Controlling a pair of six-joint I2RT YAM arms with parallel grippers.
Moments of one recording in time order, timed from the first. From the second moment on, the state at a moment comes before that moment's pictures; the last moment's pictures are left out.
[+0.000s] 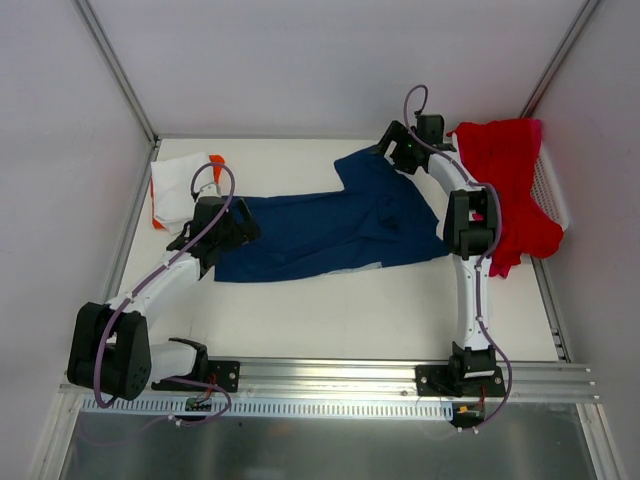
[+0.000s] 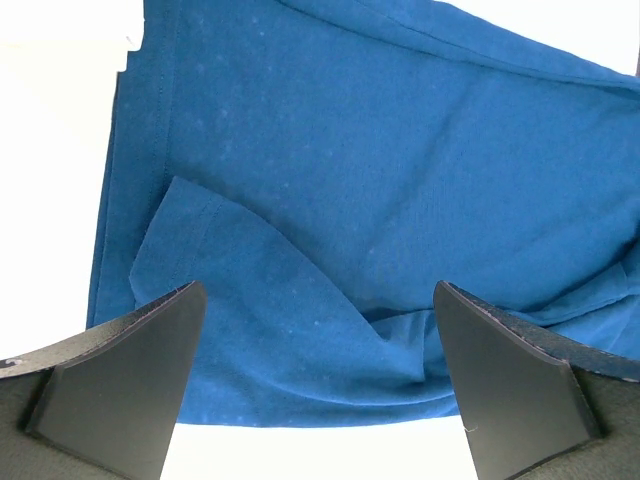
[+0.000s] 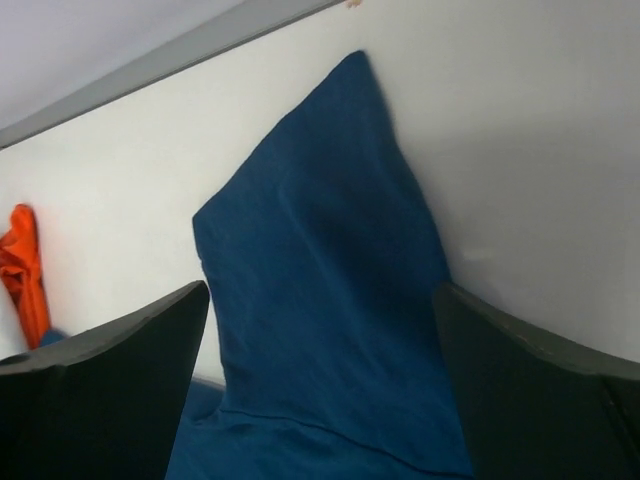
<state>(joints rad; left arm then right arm) -0.24 1.24 0.69 -0.16 -0.11 -0.59 0.13 2.49 2.11 -0.29 -0.35 0.59</state>
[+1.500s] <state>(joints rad) -0.24 1.28 0.68 -0.11 -0.10 -0.59 0.16 2.64 2.32 -0.30 -0.38 0.63</state>
